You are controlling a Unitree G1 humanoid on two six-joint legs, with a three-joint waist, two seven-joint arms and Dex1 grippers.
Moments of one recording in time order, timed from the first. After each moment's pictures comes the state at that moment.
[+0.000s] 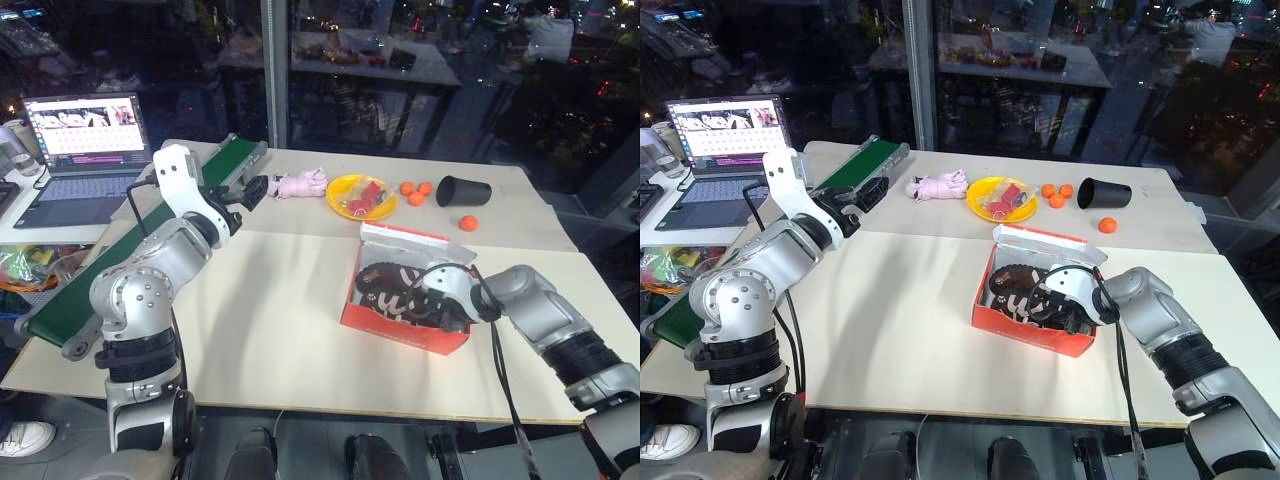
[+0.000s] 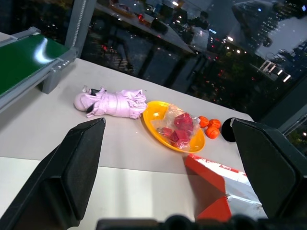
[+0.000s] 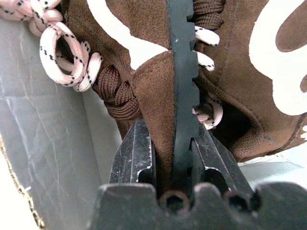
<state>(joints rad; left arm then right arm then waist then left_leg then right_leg) -0.67 0.33 0.29 -0.20 -0.81 0.94 0.06 -0.56 -0.83 0.38 0.18 -0.01 0.58 1.01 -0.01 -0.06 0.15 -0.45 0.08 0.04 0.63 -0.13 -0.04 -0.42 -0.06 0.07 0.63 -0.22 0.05</state>
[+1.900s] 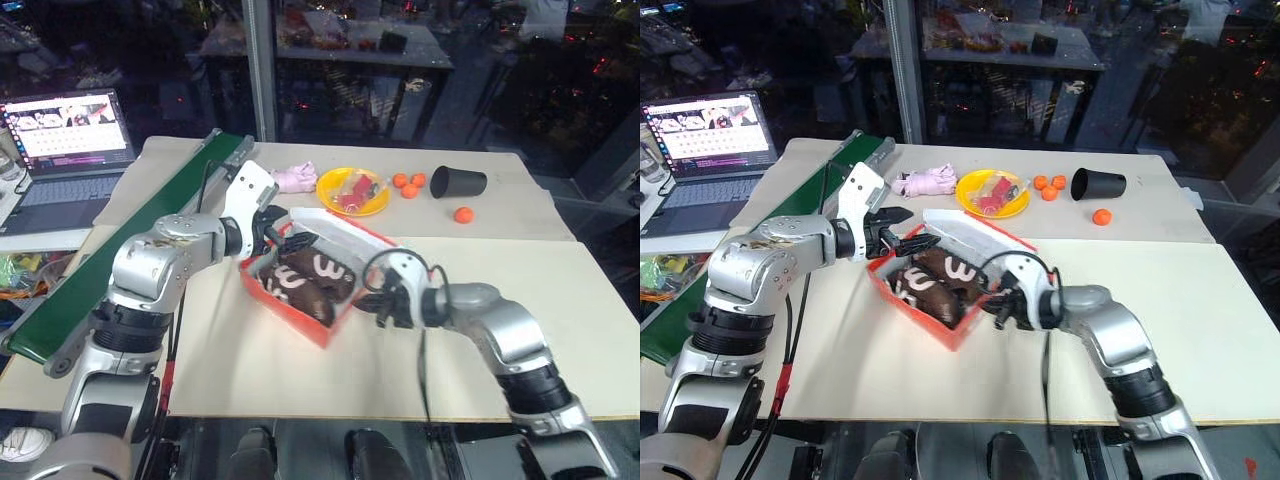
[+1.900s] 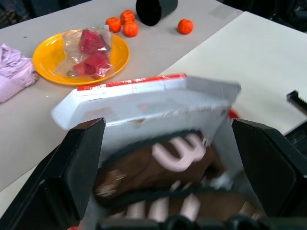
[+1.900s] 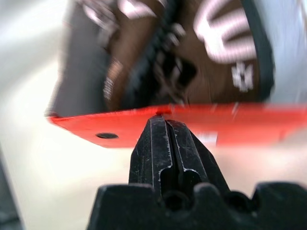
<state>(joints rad) -0.78 0.57 -0.10 -0.09 -0.47 0.93 -0.63 -0.53 -0.41 0.18 -0.20 0.31 0.98 0.79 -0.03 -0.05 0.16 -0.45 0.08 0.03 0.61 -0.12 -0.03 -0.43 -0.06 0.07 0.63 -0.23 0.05</state>
